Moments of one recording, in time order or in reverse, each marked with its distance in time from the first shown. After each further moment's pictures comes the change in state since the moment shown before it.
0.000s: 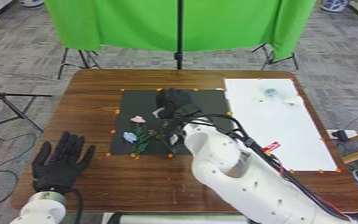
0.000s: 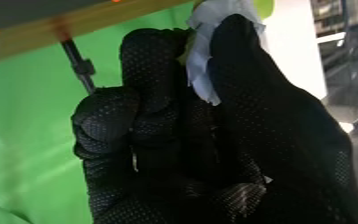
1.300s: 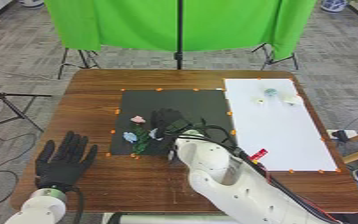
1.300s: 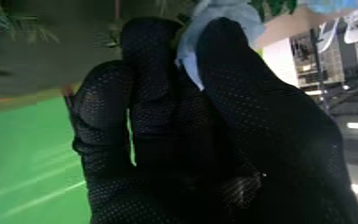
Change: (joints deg) left arm -1.2 0.3 -0.4 0.3 -0.6 2.1 -2.9; right arm -2.1 -1.8 -0.6 1.5 0.3 -10.8 -1.1
